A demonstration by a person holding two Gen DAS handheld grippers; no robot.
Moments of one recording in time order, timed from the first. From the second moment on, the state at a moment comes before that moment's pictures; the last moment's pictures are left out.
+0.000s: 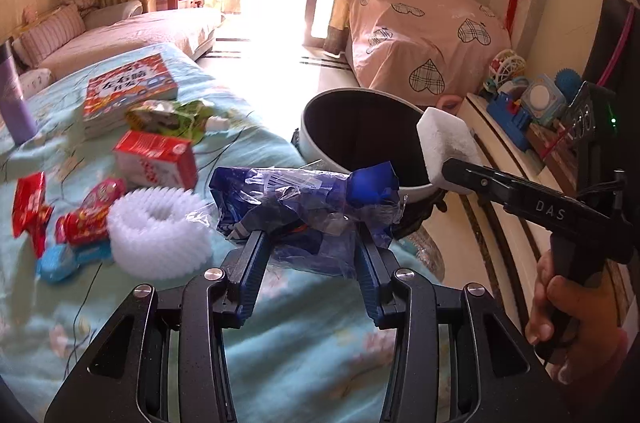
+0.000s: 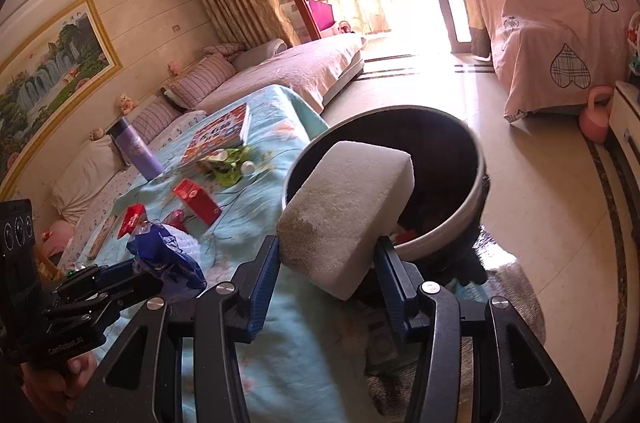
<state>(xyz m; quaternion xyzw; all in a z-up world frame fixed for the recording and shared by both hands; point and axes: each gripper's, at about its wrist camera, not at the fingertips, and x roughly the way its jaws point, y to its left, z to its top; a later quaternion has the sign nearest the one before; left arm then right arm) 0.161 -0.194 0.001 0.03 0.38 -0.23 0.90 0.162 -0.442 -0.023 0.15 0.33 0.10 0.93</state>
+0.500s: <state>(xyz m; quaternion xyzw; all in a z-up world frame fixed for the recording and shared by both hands) 0.228 -0.257 0.006 0.06 0.38 -0.24 0.89 0.206 -0.476 -0.024 0.13 0.35 0.10 0.92</state>
